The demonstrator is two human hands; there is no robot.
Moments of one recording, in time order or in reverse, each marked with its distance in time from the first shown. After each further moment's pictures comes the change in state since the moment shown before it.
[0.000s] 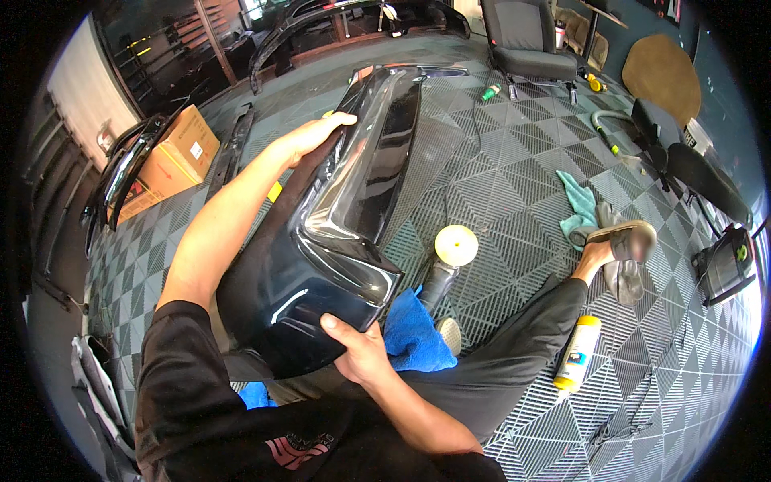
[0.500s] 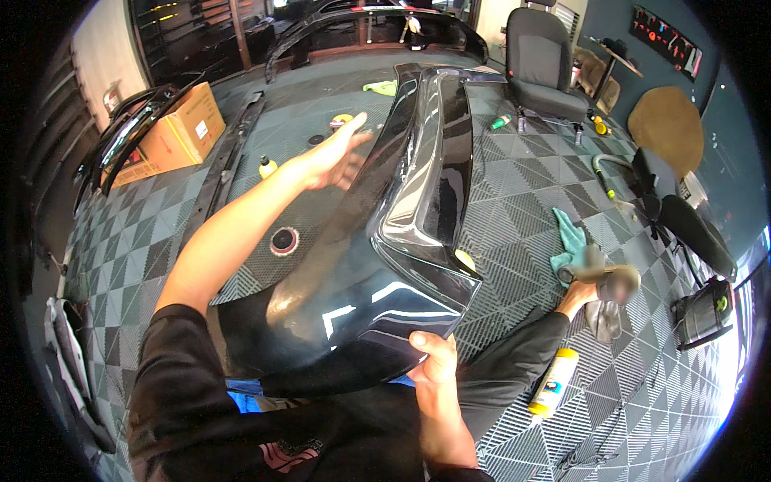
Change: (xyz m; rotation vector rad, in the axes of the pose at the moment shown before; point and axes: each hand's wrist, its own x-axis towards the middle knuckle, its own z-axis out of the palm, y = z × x) left_hand -0.014 -0.021 -0.011 -0.178 -0.172 -0.022; right_hand -0.007 -0.077 -0.030 -0.095 0.059 -0.140
